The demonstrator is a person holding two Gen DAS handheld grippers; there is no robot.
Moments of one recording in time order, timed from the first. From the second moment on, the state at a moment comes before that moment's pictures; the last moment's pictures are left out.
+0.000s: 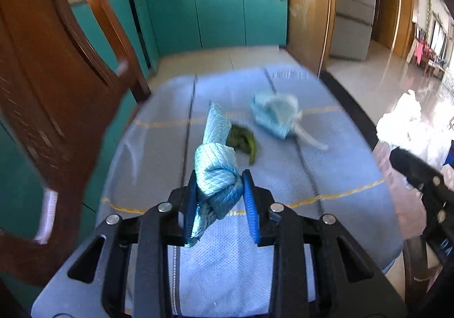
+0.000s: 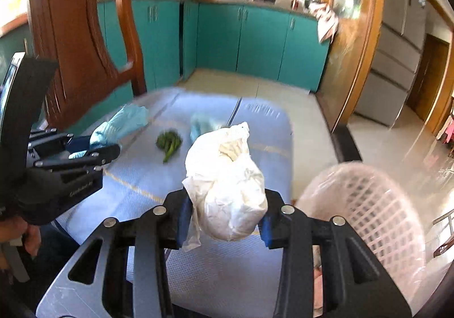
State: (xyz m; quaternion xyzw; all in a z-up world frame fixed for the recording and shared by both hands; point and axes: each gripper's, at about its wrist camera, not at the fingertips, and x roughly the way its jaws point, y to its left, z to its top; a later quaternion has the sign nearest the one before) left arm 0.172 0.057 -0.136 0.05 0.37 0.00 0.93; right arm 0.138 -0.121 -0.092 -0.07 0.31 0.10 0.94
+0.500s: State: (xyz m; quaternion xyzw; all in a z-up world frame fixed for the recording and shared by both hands) left arm 0.070 0.033 -0.017 0.04 0.19 0.02 0.98; right arm 0.058 -0.160 -0.007 -0.04 0.19 0.08 0.98
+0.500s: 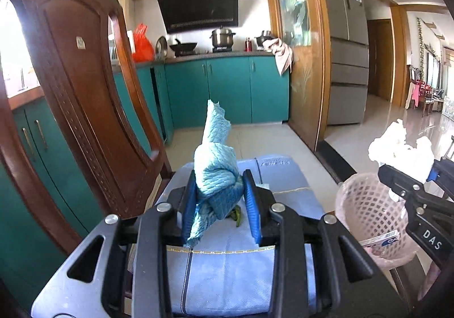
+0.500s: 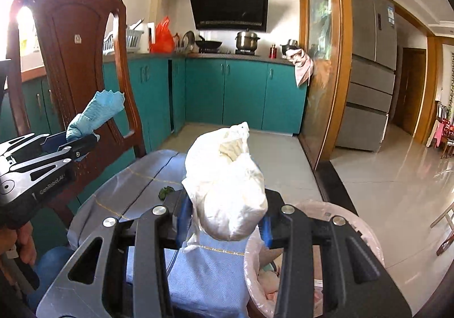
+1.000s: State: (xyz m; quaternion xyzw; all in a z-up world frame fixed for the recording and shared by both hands) left arm 0.019 0.024 0.001 0.05 0.16 0.01 0.99; right arm 0.021 -0.151 0.013 -0.04 0.15 0.08 0.98
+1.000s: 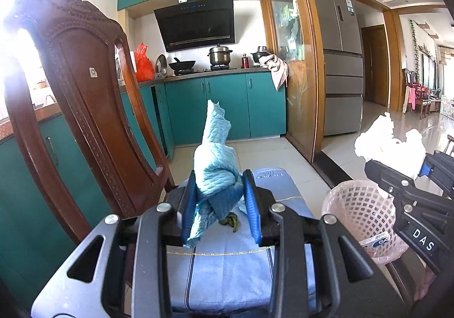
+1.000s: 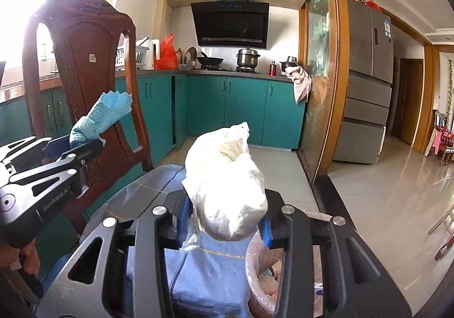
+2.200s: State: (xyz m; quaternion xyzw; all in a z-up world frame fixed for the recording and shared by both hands) left arm 0.102 -0.182 -0.073 0.09 0.25 -0.22 0.94; right arm 0.011 -0.321 -0.026 0.03 0.21 -0.11 0.97
